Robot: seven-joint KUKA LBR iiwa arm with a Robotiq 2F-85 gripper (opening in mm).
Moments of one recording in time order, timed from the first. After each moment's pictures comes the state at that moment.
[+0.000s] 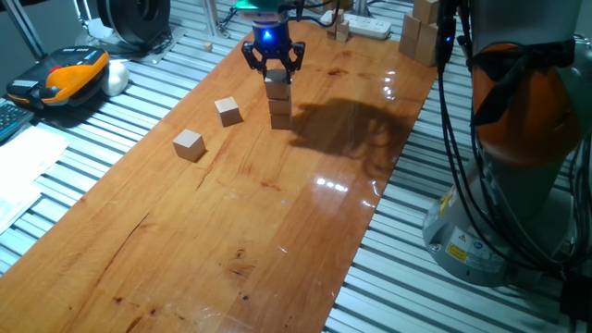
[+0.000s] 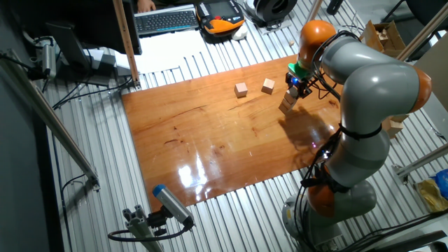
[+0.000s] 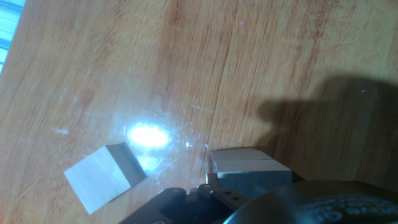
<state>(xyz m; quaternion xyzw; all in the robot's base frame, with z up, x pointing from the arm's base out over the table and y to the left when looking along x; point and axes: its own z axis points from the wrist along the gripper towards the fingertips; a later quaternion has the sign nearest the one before) 0.516 -0.140 0.142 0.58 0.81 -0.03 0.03</state>
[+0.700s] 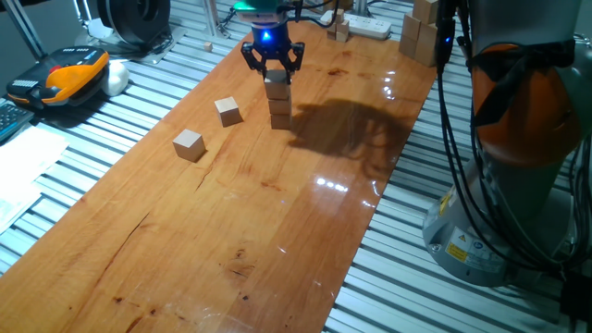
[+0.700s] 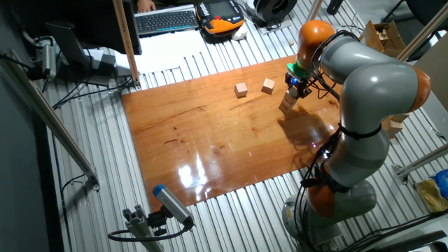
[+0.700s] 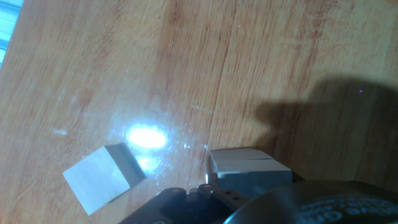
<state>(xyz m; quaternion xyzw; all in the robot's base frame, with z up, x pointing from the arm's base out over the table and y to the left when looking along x) 0.516 -0.140 0.141 0.58 0.81 -0.04 0.03</state>
